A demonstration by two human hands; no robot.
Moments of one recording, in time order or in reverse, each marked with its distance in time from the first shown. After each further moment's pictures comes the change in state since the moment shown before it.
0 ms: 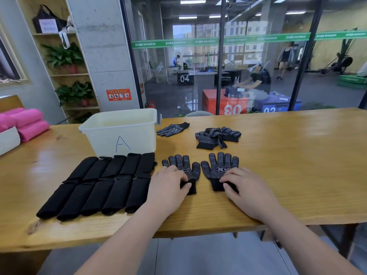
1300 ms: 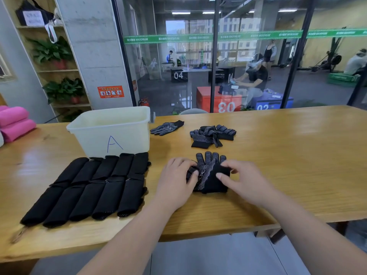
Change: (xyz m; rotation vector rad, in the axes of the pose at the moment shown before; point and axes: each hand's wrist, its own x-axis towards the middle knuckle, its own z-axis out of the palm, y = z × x) left_hand 0.026 0.016 0.029 -0.254 0.130 0.135; right_hand 0.021 -0.002 -0.026 0.420 -0.037 0.076
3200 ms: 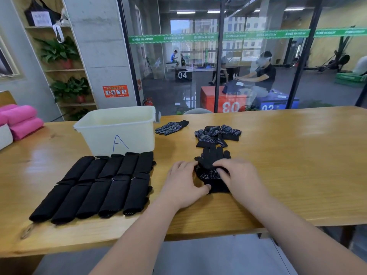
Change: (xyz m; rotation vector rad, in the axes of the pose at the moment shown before) left_hand 0.002 0.005 -0.006 0.007 -0.284 -0.170; right_hand 0.017 -0.004 0.036 -0.316 0.222 -0.004
